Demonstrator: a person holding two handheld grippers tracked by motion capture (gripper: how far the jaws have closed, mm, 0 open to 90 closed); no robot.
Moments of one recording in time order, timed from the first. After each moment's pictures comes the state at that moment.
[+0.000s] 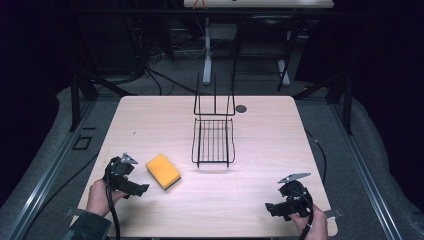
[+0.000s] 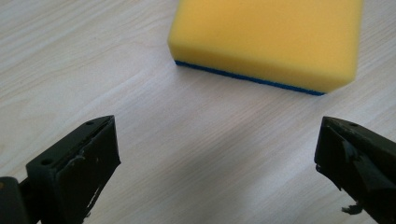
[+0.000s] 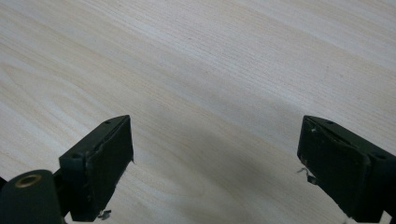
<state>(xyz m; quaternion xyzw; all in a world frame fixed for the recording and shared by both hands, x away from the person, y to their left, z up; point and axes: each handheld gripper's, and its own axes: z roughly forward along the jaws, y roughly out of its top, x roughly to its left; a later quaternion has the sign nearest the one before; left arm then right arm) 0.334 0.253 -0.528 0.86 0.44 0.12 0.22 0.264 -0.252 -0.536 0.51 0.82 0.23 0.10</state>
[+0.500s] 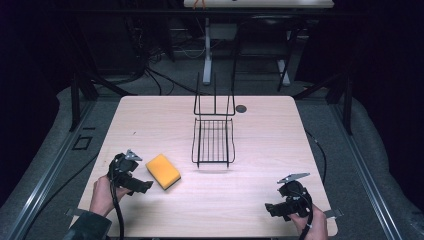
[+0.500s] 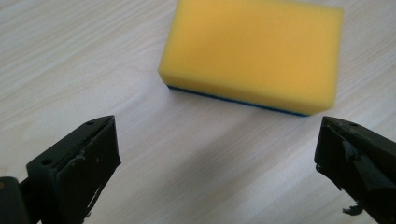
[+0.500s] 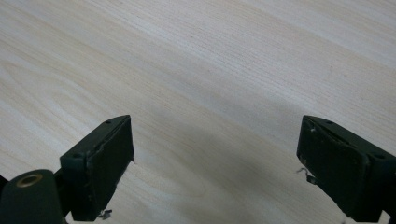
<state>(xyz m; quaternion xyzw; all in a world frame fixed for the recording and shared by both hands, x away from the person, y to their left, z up) 0.341 0.240 -0.518 0.86 0.43 0.13 0.23 0.264 -0.251 -0.537 0.51 0.82 0.23 0.10</state>
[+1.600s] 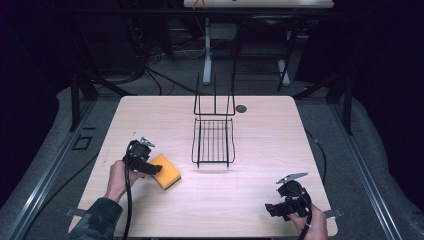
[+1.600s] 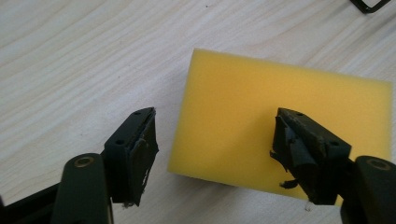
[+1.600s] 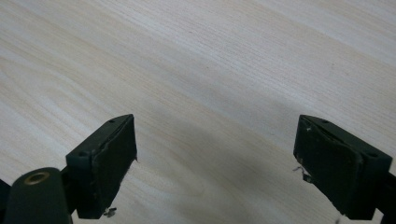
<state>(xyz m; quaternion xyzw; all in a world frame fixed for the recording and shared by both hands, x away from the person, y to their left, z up) 0.396 0.220 -0.534 0.87 0.42 0.11 0.23 0.265 -0.250 -0.539 0.51 0.83 0.22 0.10</state>
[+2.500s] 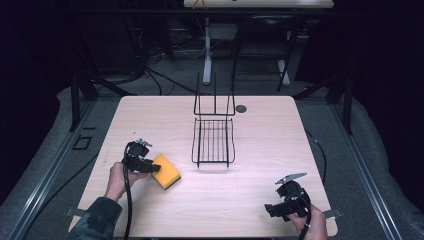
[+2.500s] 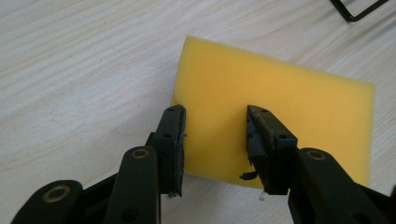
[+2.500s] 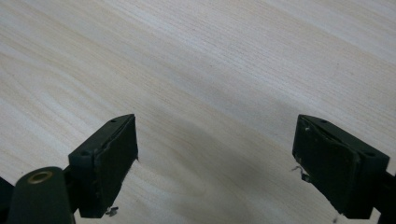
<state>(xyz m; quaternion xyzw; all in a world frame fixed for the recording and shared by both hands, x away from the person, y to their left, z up) 0.397 0.226 -0.539 0.85 0.46 0.06 0.25 0.265 -0.247 -0.540 0.51 0.83 0.21 0.10</state>
